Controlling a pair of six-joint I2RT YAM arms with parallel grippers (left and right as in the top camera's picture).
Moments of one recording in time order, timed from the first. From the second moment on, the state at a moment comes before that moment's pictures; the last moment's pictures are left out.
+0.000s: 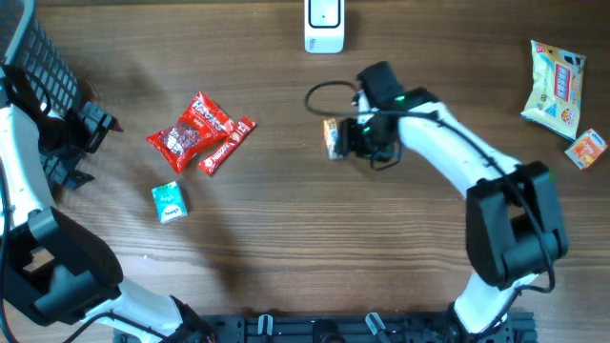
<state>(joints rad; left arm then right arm) 0.53 1.81 1.60 -1.27 0.21 -0.47 0.36 1.90 1.32 -0.76 -0.32 0.45</state>
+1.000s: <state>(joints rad) 0.53 1.81 1.60 -1.27 0.21 -0.47 0.03 1.93 1.13 -0.55 -0.64 0.35</state>
